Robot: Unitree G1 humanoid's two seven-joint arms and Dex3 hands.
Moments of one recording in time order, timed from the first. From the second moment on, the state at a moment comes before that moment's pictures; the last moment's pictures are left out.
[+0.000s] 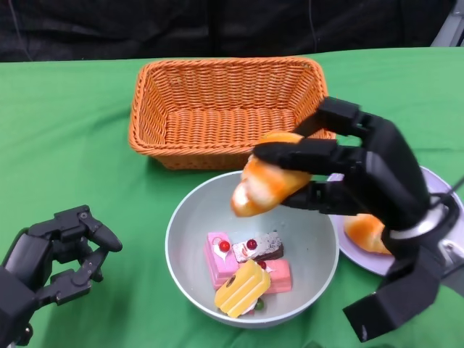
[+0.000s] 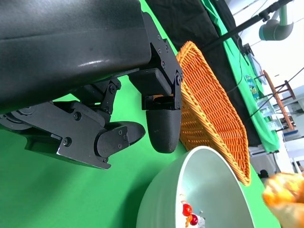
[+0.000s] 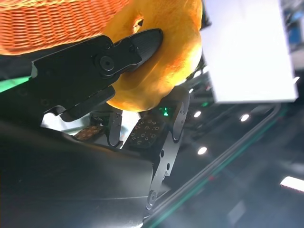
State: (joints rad) left arm -0.10 0.25 0.13 0.57 -0.05 -0.62 -0.30; right arm -0.52 -0.36 0.42 0.45 -0.78 -0.80 -0.77
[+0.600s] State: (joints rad) left arm -0.13 0.27 0.14 0.61 -0.06 -0.62 -0.31; right arm -0.33 -0.37 0.13 0.49 -0.76 -0.64 -0.86
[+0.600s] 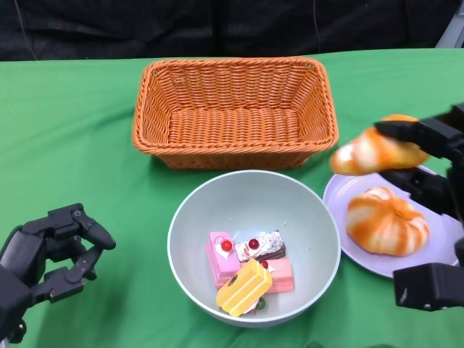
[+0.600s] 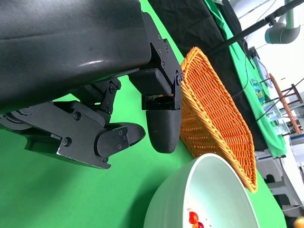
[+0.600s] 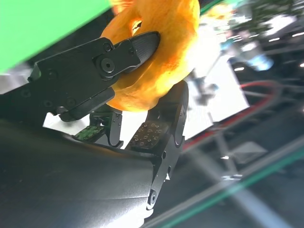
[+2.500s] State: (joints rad) left arm -0.12 0.29 0.15 0.60 -0.05 -0.62 -0.30; right arm -0.59 -0.28 0.24 1.17 -0.62 -0.28 -1.00
